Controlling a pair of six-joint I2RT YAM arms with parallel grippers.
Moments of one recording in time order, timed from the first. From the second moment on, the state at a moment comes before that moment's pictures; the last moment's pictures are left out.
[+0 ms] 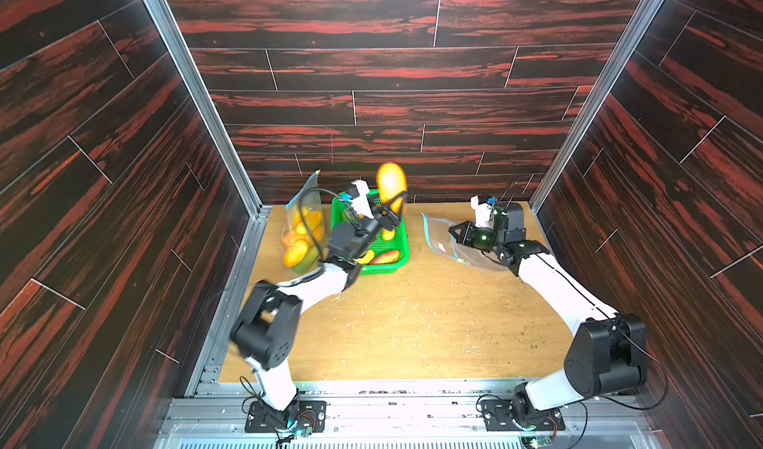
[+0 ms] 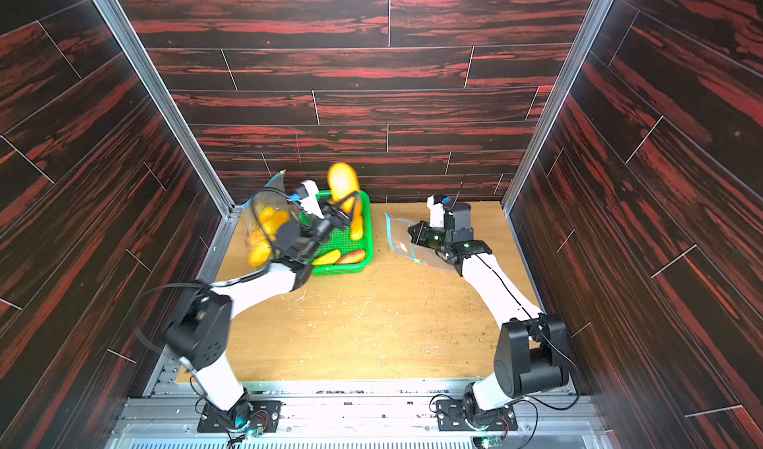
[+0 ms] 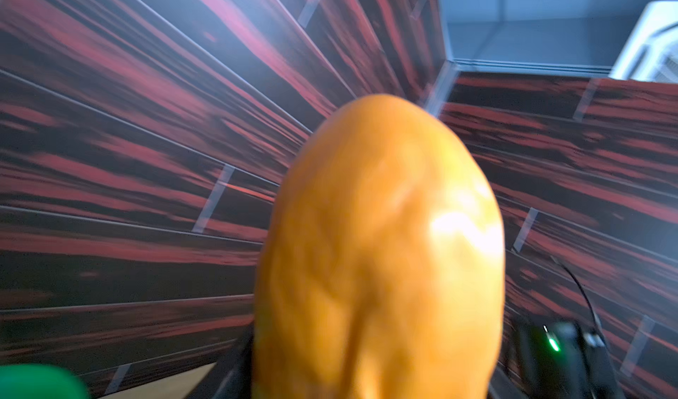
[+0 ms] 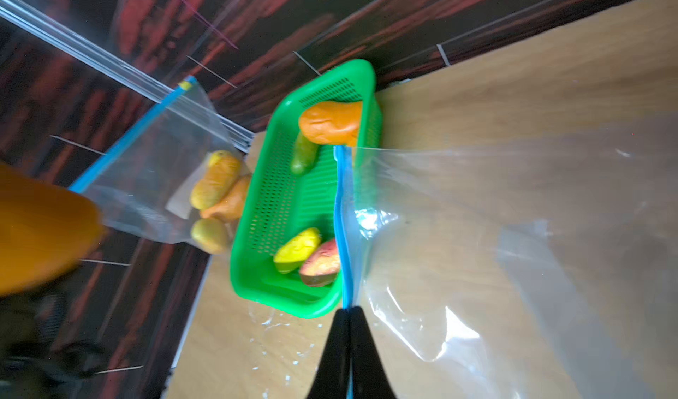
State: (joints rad) left arm -0.53 1.84 1.16 1.16 0.27 -0.61; right arm 0.24 1.52 1.23 -0.20 -0.48 0.52
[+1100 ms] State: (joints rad) left arm -0.59 2.13 1.35 1.28 0.35 -0.67; right arm 0.24 1.48 1.27 -0.05 -0.63 0.76
